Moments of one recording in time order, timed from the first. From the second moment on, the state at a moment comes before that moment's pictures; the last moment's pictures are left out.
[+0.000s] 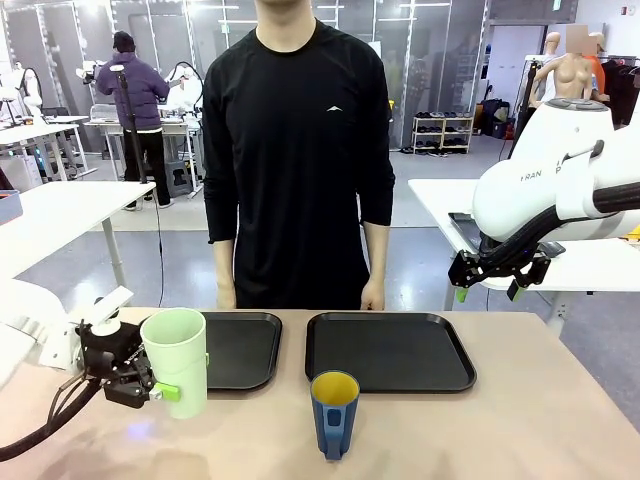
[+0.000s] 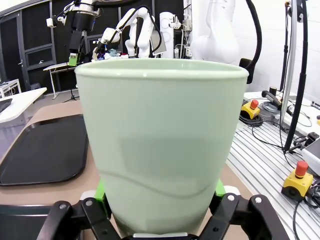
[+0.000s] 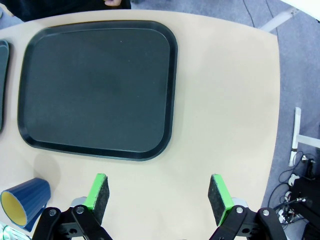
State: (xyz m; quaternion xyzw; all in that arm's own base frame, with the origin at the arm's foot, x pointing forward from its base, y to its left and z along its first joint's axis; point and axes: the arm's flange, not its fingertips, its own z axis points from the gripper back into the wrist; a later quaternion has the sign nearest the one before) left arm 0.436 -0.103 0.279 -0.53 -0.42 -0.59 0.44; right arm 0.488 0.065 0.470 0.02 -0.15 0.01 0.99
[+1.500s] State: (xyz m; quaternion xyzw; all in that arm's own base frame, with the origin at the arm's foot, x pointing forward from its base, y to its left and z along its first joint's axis) left arm 0.436 -0.103 0.279 -0.53 -0.42 -0.59 0.44; right arm 0.488 0.065 0.470 0.02 -0.15 0.01 0.99
